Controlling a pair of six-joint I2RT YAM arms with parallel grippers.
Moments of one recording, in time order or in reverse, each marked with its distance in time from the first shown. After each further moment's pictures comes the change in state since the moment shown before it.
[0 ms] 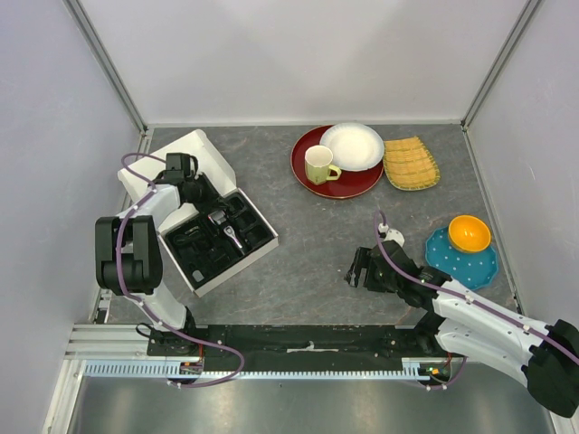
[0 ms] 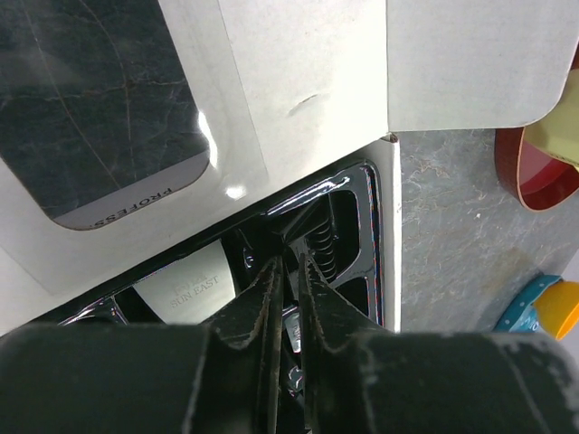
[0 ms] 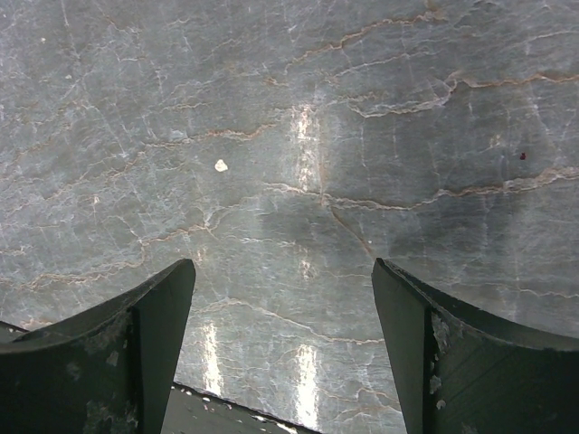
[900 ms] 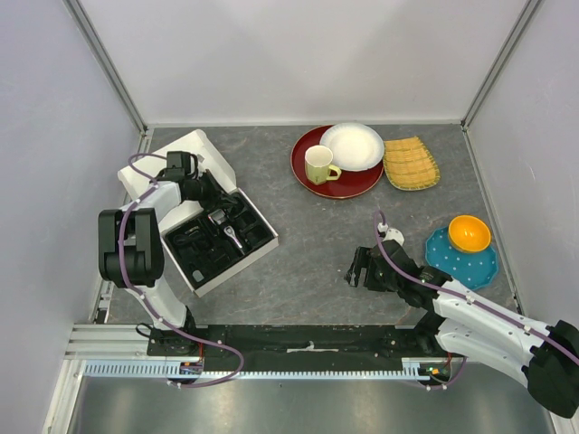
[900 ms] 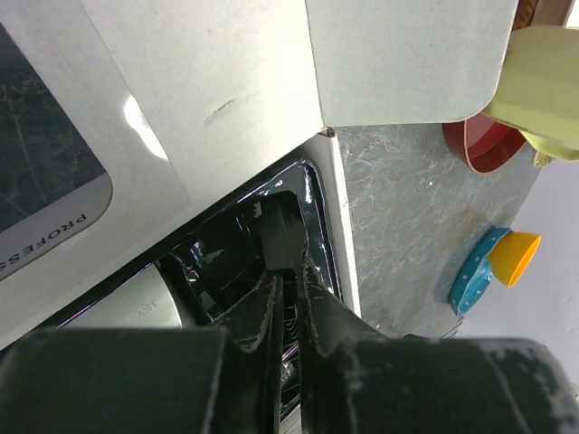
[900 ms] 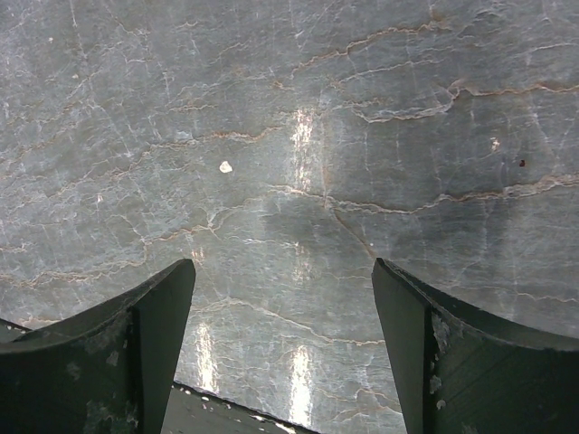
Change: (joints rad) left arm 0.011 0.063 0.034 0.026 0.176 -0.001; right arm 0.000 -0.005 0.003 0.000 0.000 -0.019
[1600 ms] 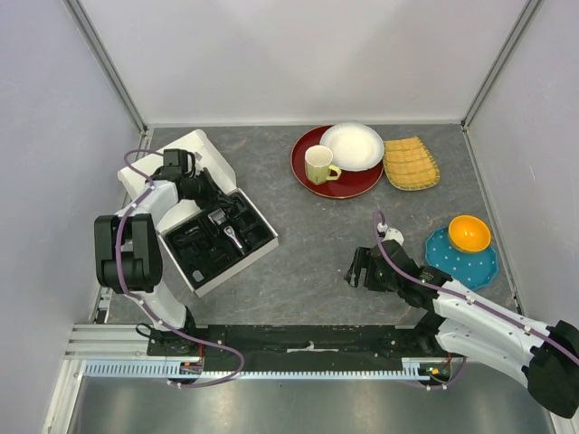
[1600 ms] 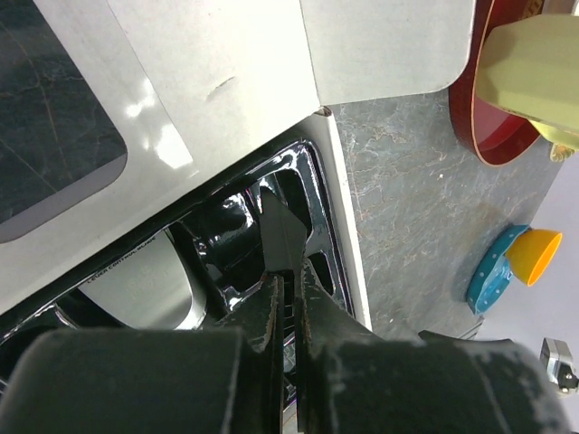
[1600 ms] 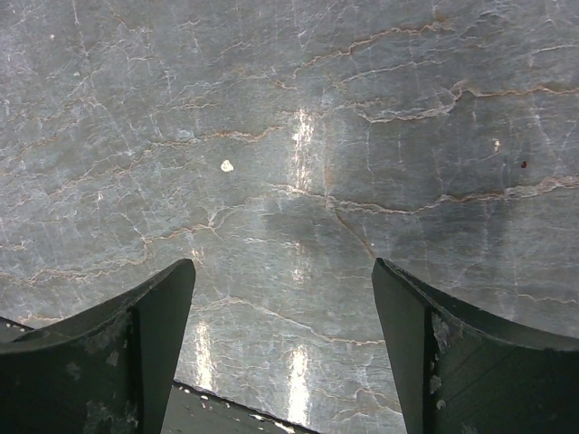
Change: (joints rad) left arm 0.004 -0.054 0.016 -0.075 -0.037 0.053; right arm 0.000 -0.001 0.000 0.000 -0.003 -0.012
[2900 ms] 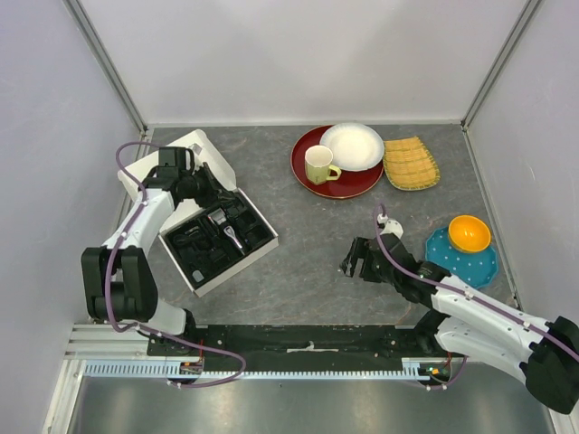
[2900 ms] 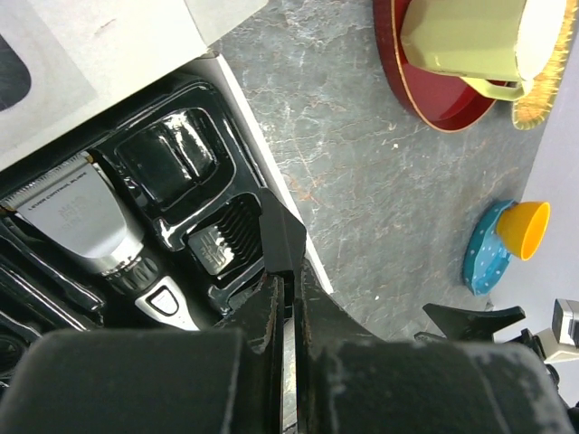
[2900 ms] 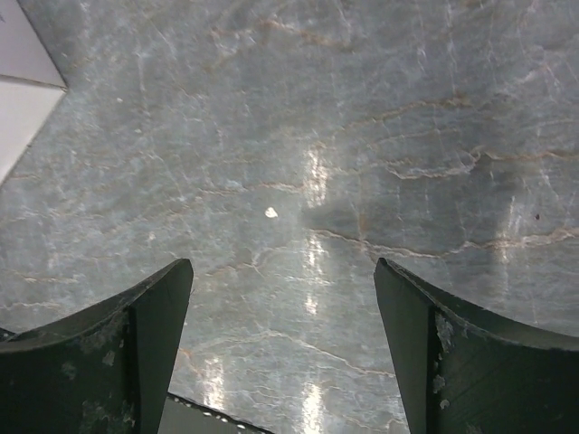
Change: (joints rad) left arm -0.055 -0.221 -0.031 -0.049 -0.019 0.001; right arm 0.000 0.037 0.070 0.059 0.047 0.013
